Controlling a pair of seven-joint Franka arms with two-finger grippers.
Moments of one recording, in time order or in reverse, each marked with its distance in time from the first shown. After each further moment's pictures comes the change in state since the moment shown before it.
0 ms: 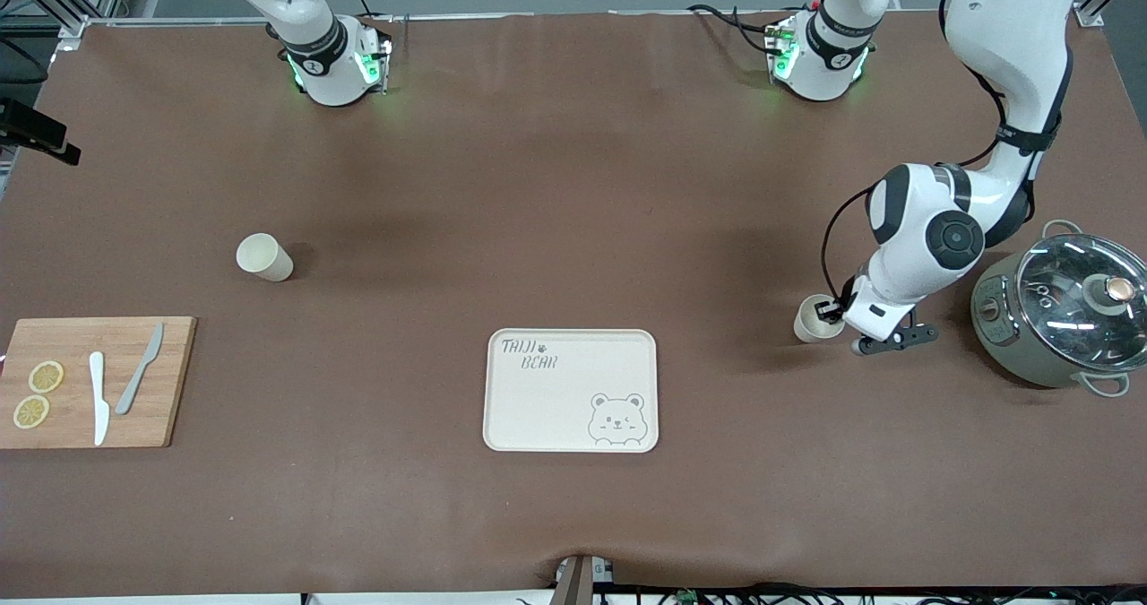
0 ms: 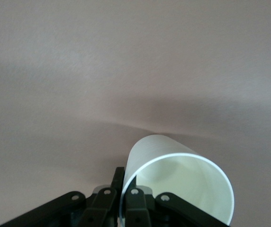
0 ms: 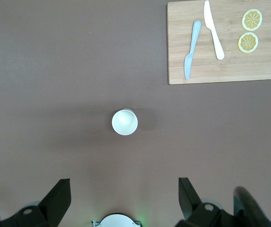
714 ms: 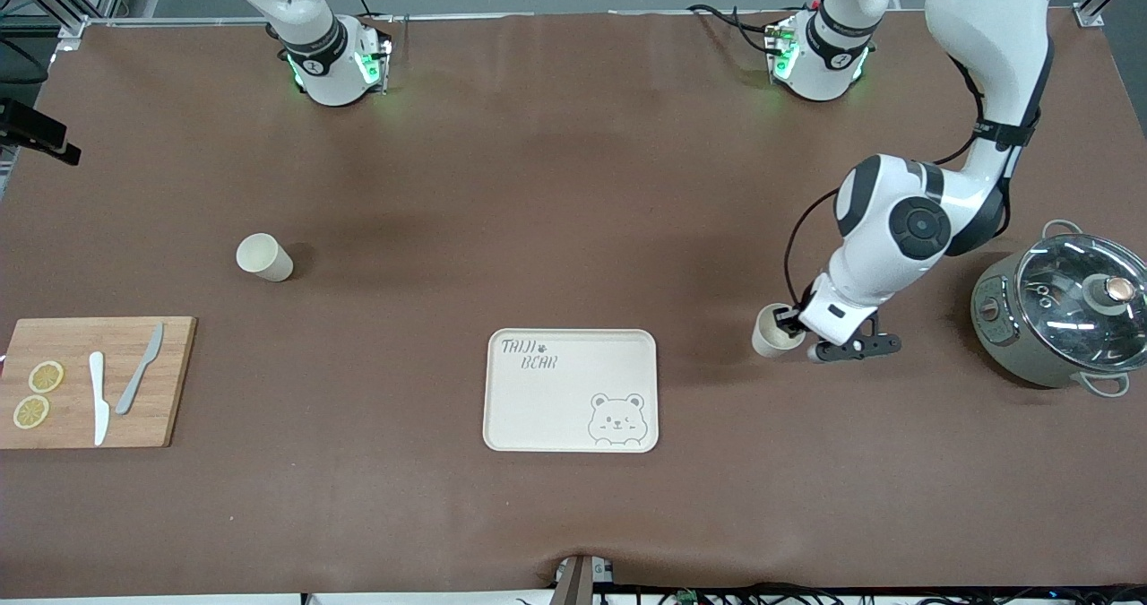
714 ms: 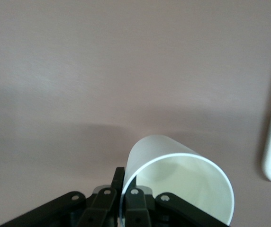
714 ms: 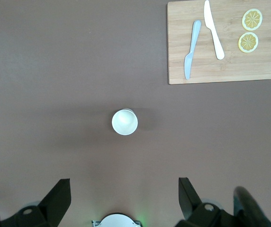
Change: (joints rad) left arm -0.065 -0.004 -0.102 0.157 0.000 -0.105 -0.109; right arm 0.000 0.000 0.000 0.000 0.000 0.000 0.000
